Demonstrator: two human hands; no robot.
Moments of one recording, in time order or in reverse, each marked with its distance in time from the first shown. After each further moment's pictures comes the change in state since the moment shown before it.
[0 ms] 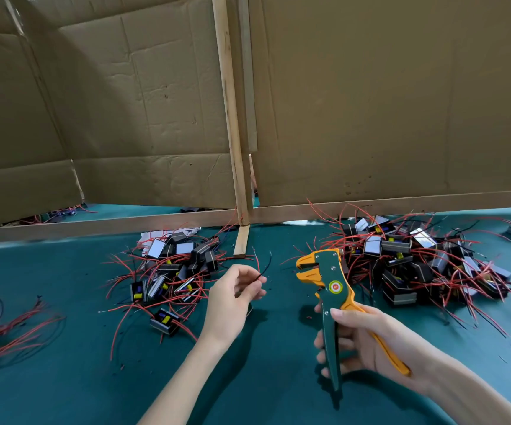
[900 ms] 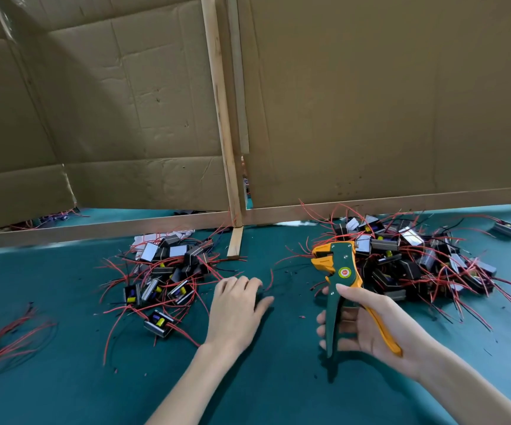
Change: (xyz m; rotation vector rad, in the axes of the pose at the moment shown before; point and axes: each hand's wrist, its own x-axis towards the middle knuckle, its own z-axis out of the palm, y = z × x) left_hand 0.010 -0.033 0.015 1.171 -0.083 0.349; right_hand -0.001 -0.007 -0.011 0.136 0.150 -0.102
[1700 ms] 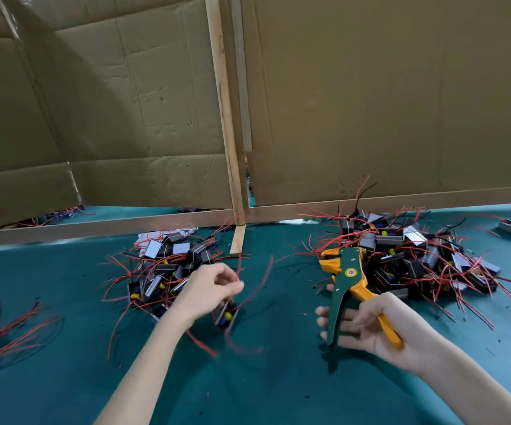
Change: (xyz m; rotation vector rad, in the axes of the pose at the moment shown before) left_hand 0.016 -0.044 -0.057 -0.741 -0.298 -0.341; right_hand -0.005 -0.006 0.001 0.220 0.024 0.142
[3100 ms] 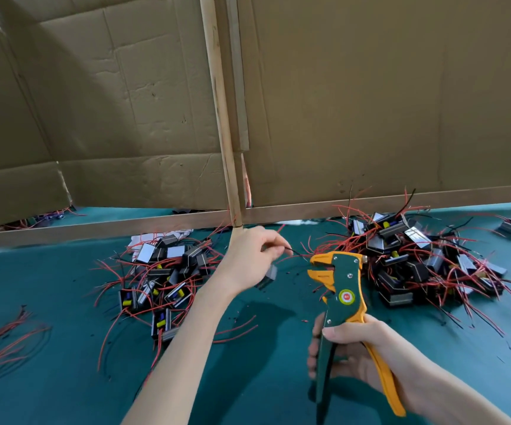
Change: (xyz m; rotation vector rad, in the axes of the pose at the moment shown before) left_hand 0.020 0.086 0.018 0.138 0.024 0.355; right_hand 0.005 0.024 0.017 -0.251 -0.117 -0.038
